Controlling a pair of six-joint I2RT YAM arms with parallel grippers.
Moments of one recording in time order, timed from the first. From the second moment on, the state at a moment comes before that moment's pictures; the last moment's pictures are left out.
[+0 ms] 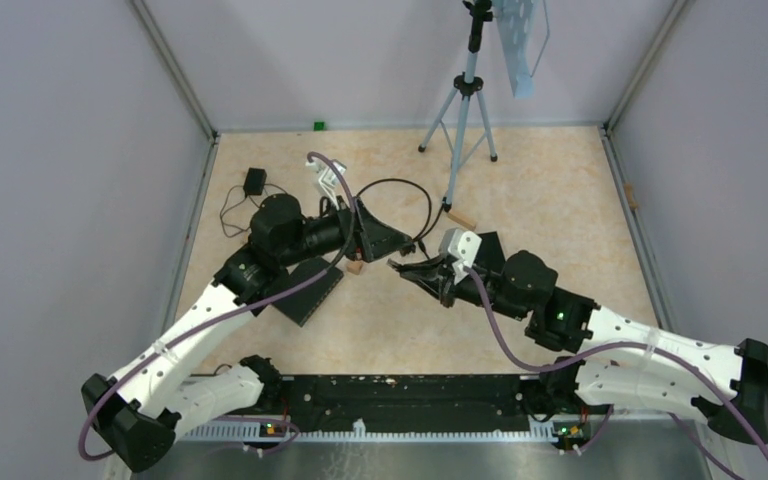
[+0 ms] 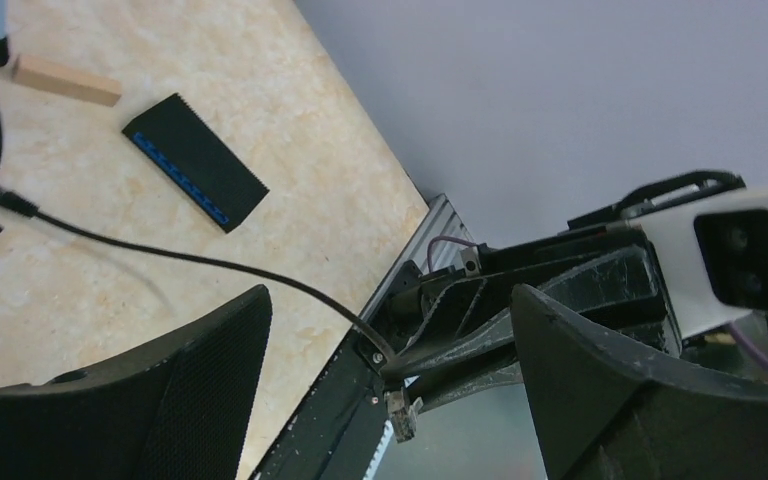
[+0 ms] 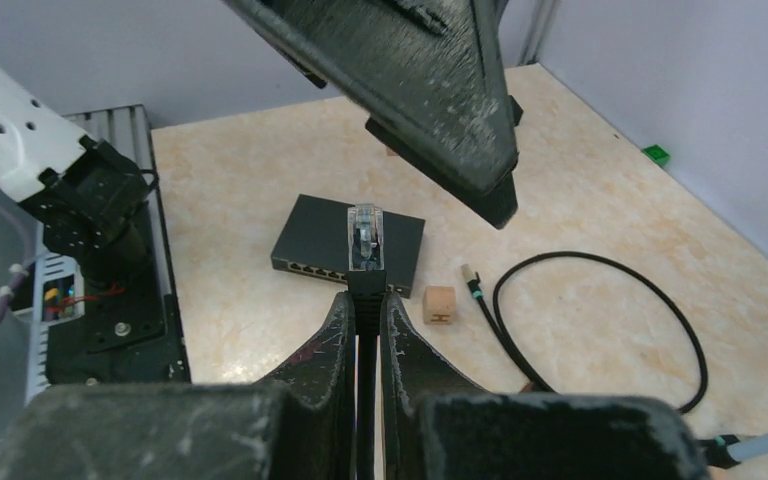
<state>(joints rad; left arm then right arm) -0.61 0.97 0.95 -0.11 0.49 -0.81 1.11 0.87 0.71 0.16 -0.03 -0.12</state>
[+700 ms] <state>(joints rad) -0.69 0.94 0.85 0.21 0.72 -0.69 1.04 0.82 0.71 0.20 -0.20 0.07</state>
